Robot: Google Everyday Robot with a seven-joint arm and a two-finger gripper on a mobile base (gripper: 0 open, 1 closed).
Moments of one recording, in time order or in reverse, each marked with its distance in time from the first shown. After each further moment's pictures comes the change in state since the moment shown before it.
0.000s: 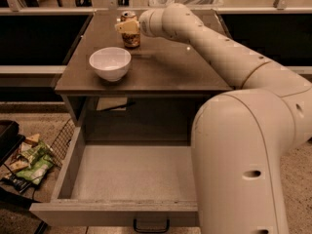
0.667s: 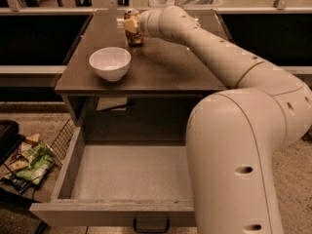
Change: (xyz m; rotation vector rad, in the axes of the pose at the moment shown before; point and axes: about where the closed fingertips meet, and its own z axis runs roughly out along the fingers) arm 0.001 -0.004 0.011 0.025 -0.017 0.000
